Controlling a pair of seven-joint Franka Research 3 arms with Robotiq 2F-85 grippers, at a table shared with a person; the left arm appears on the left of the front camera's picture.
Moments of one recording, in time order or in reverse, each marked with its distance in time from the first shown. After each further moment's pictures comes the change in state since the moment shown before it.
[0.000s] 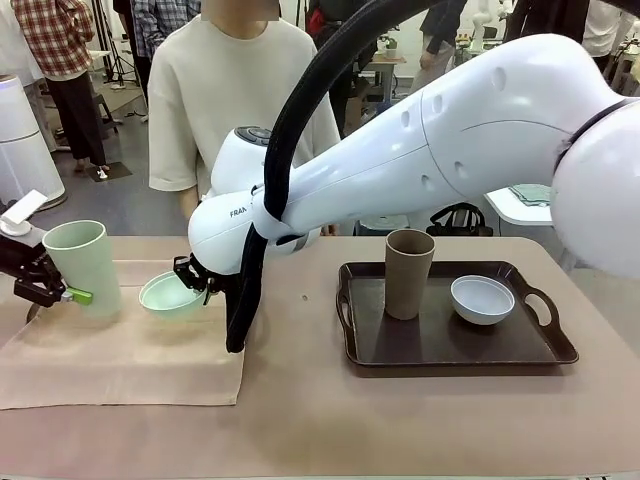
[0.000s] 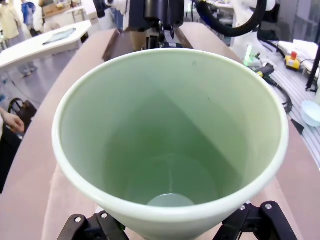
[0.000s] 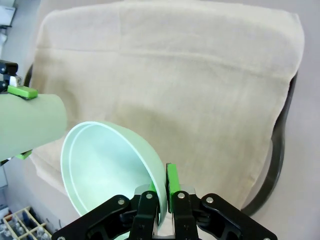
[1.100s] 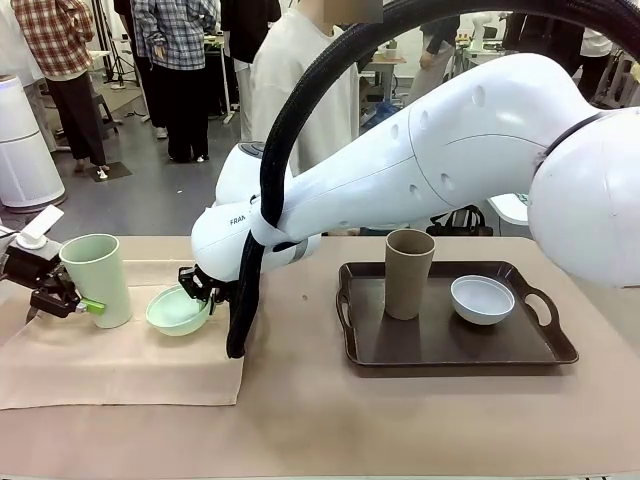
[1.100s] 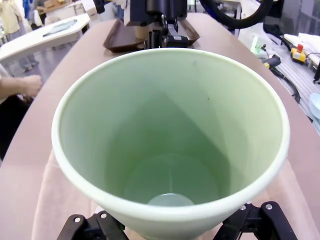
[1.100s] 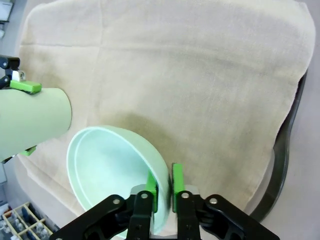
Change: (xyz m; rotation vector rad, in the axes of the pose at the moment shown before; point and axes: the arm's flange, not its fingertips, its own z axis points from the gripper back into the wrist) left arm -0.020 0.007 -0.021 0.011 0.023 0.004; right arm 0.002 -0.013 -0.022 -0.001 0.034 -0.003
